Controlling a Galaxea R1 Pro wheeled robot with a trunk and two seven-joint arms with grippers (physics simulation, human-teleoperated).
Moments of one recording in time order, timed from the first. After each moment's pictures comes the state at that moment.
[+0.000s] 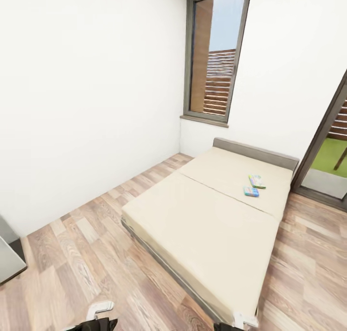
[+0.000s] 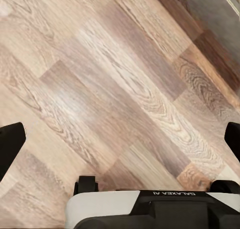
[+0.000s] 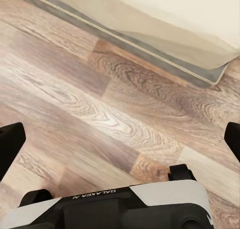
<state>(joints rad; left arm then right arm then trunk) -0.40 0.10 0.06 -0.28 0.11 0.12 -0.21 -0.25 0.08 -0.12 -0.54 -0.13 0.20 -0.02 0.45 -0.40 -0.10</state>
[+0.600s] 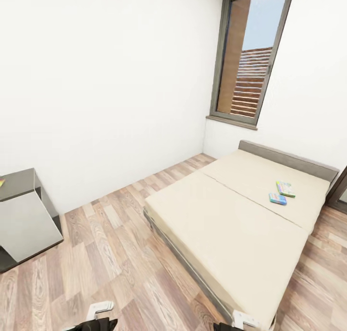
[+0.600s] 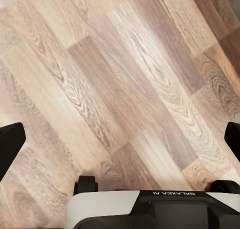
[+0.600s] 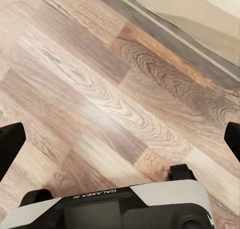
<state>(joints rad) -0.40 0.10 0.06 -0.28 0.11 0.12 -0.21 -0.25 0.08 -0.12 -0.54 -0.13 0.20 -0.02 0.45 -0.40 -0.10</state>
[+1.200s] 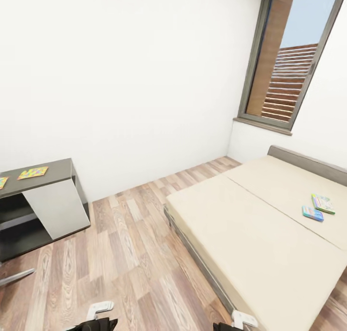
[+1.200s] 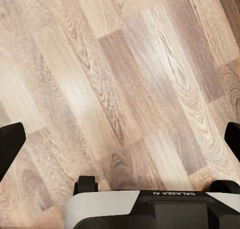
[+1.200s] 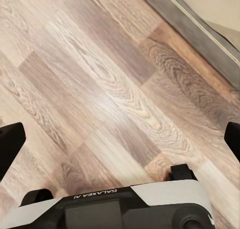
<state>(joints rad) -0.40 0.10 0.06 -0.28 0.11 0.12 -0.21 -0.25 0.08 -0.12 -0.54 -0.13 0.20 -0.02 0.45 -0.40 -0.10</state>
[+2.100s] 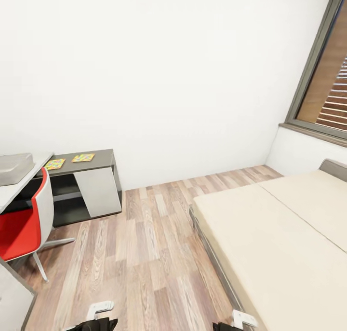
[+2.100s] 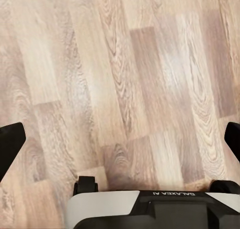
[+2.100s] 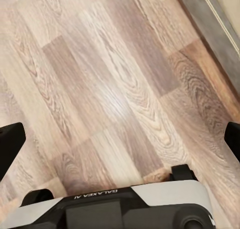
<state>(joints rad) -0.40 0.10 0.06 -0.28 0.11 0.12 -0.21 -0.25 0.08 -0.12 -0.54 -0.13 0.20 -0.02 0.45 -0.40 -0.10</state>
